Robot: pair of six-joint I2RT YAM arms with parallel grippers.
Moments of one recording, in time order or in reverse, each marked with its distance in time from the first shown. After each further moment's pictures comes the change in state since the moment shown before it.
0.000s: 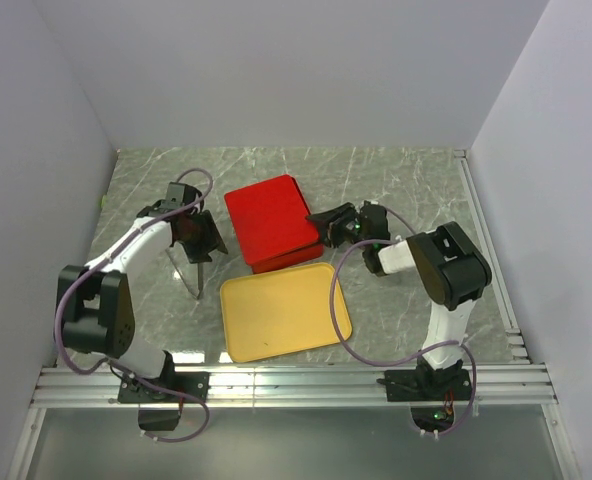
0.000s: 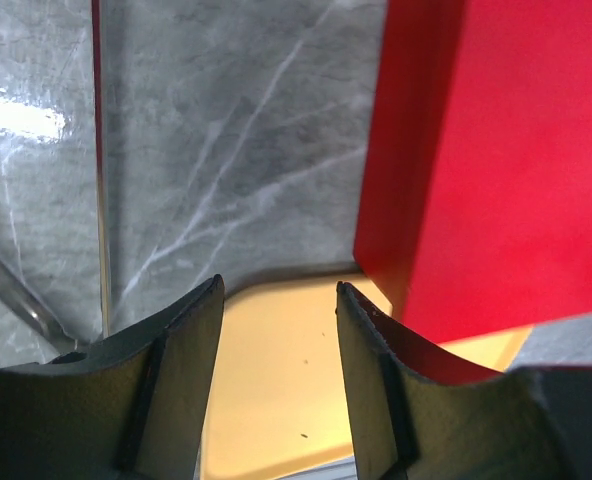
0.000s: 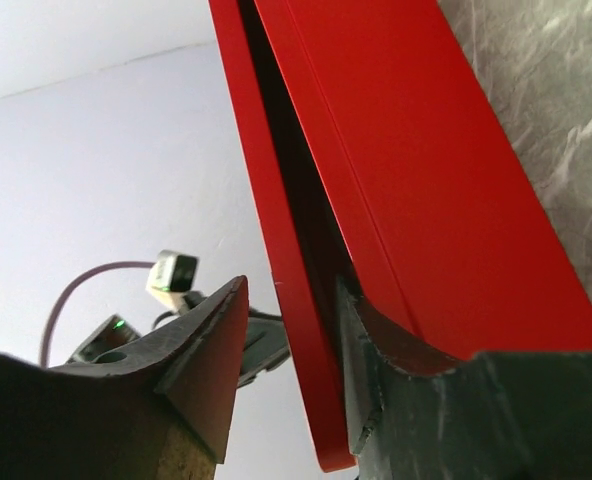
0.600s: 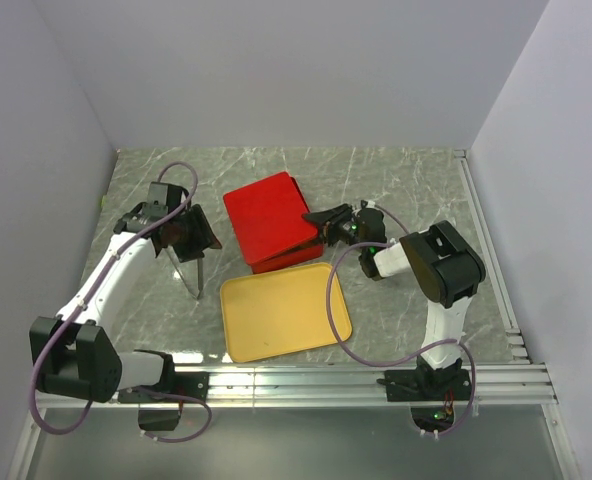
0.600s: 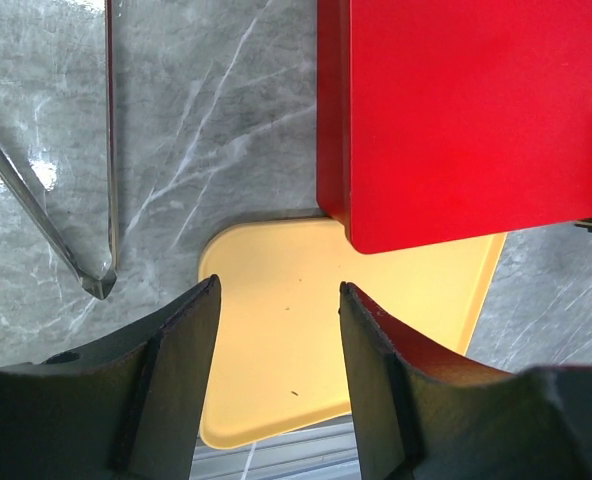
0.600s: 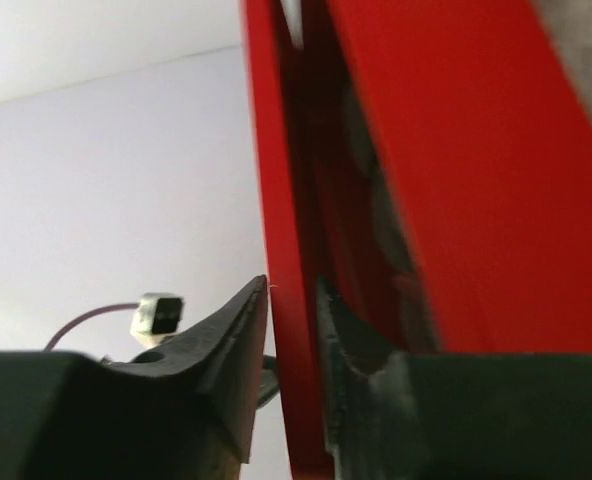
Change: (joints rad) left arm -0.001 -0.226 0.011 -0.115 -0.005 0.008; right arm 0.038 0.032 -0.010 0.178 0.044 0.071
